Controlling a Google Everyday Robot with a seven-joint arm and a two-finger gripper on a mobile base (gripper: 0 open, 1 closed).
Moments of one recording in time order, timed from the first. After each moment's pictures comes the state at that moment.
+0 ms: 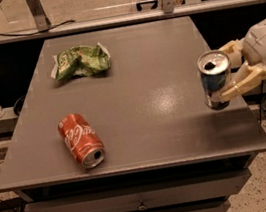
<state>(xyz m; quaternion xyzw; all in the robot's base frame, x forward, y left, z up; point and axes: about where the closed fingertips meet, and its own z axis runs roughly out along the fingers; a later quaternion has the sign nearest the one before) 0.442 -0.167 0.934 -0.51 -0.68 -0.40 0.35</state>
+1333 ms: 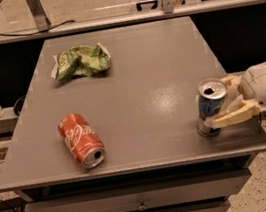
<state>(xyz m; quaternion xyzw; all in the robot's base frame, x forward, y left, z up) 0.427 -0.163 0.876 -0.53 -0.59 -0.45 0.41</state>
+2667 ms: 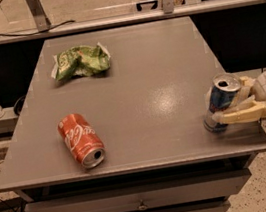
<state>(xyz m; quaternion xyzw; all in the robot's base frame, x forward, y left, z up) 0.436 -0.190 0.863 -0.55 -0.55 -0.49 0.40</state>
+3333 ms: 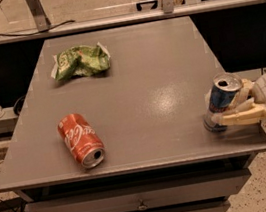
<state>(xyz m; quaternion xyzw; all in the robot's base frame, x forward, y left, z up) 0.435 -0.190 0.859 -0.55 -0.54 -0.49 0.40</state>
